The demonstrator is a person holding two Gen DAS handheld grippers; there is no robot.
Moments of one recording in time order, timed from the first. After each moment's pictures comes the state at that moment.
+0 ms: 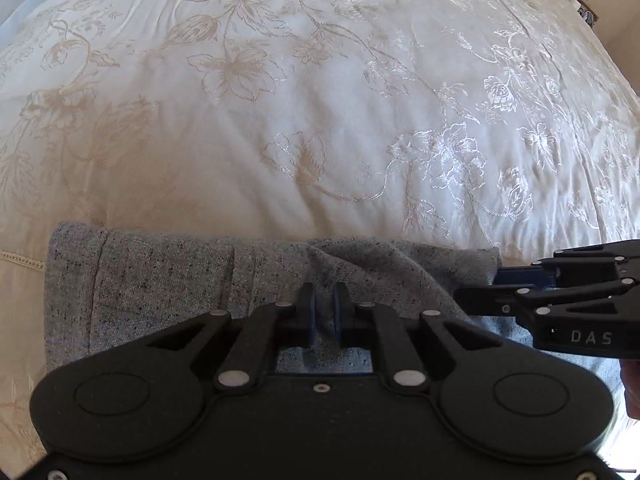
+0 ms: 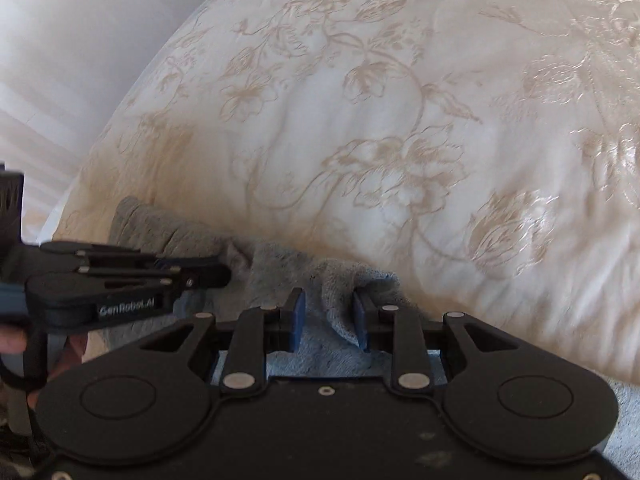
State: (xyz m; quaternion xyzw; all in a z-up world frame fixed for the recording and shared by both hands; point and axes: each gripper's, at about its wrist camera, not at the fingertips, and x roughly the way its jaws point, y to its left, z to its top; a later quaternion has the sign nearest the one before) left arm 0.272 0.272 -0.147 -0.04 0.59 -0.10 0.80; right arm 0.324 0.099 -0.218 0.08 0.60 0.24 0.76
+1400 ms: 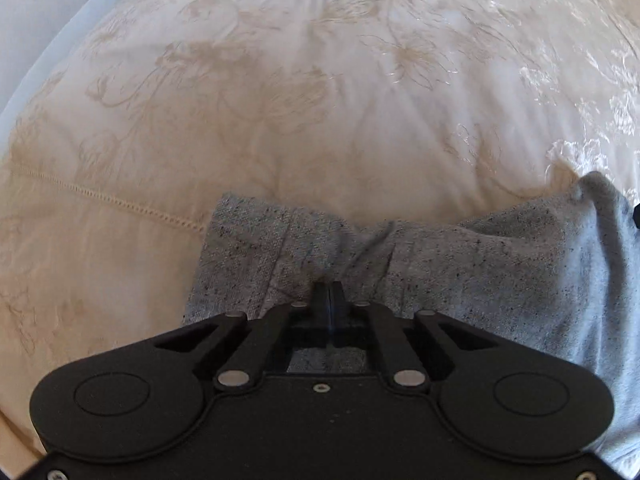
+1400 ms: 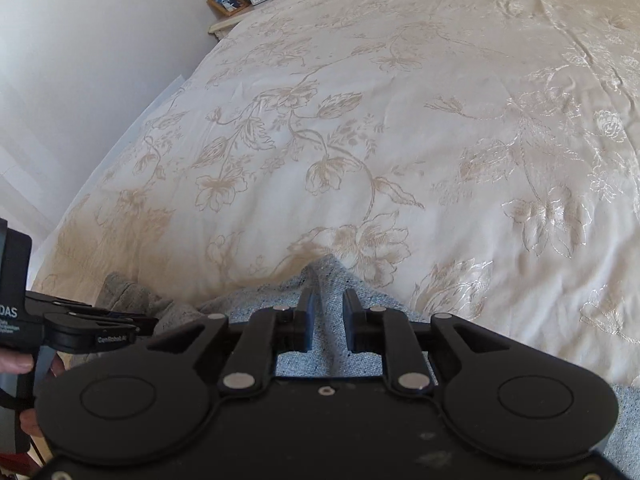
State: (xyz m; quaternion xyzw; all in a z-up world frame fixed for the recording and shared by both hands) left arm 0.272 0.340 -0.147 -0.03 0.61 0.05 0.79; right arm 0.316 0.087 -0.186 0.09 0.49 0.17 0.85
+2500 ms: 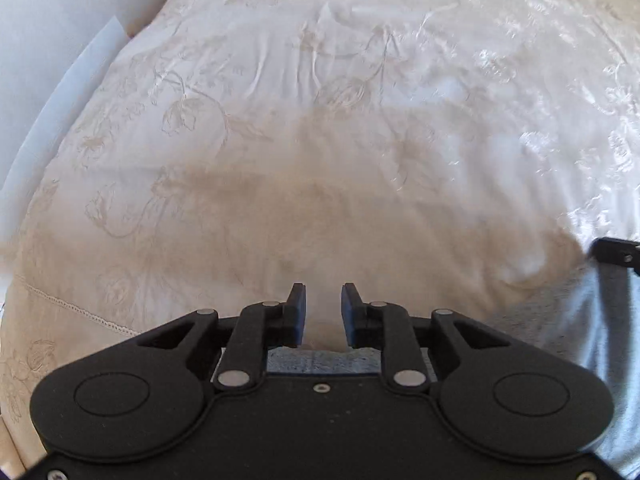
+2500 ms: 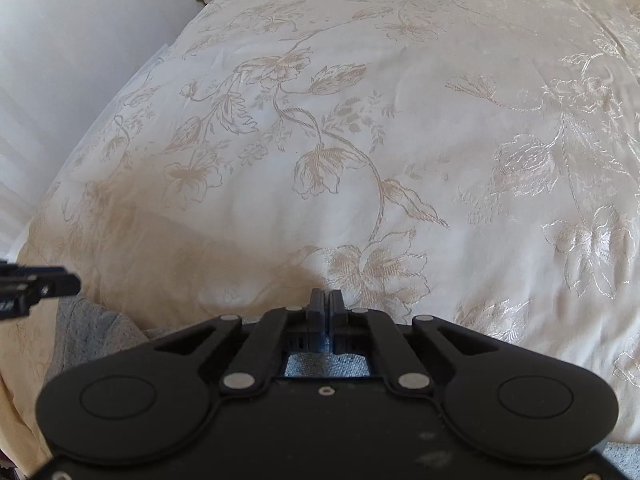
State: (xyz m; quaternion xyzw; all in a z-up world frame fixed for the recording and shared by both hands) left arm 0.348 0.353 -0.121 0.04 0.59 0.02 0.80; right arm 0.372 0.111 -0.220 0.07 0.54 0.16 0.83
